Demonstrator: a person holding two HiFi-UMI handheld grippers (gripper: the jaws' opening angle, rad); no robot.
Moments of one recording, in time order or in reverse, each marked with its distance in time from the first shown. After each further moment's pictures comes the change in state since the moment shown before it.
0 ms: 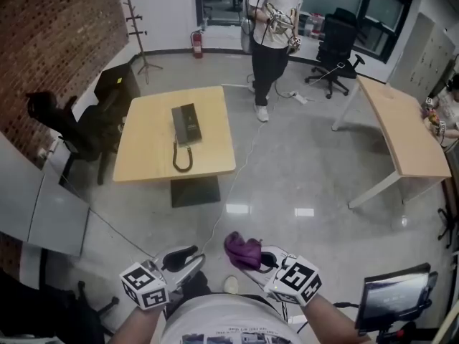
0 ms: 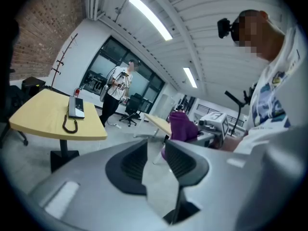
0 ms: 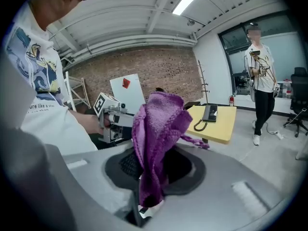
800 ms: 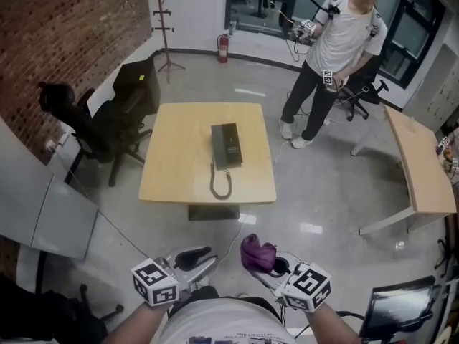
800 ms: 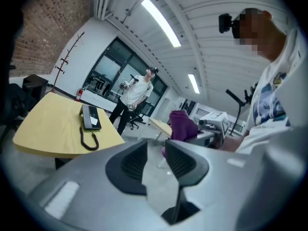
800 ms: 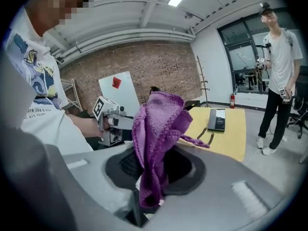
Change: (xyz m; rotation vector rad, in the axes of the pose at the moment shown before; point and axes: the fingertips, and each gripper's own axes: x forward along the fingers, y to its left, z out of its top) left arm -0.021 0.115 0.051 -0.034 -0.011 -0.036; right arm 0.102 -0.043 0.068 0.029 0.030 -0.026
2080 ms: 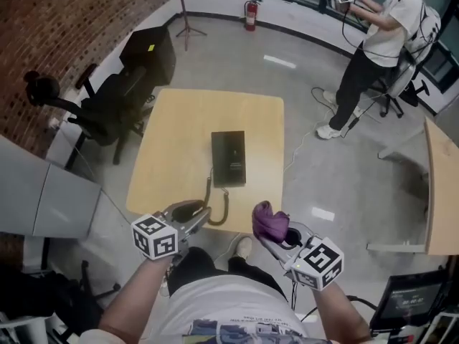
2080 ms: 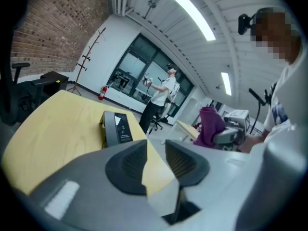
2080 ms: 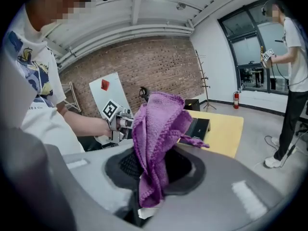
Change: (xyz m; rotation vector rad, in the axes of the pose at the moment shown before) left arm 0.113 0.202 0.082 -0.136 0.013 0.260; right arm 0.053 -0.202 0.074 -0.016 0.042 0.074
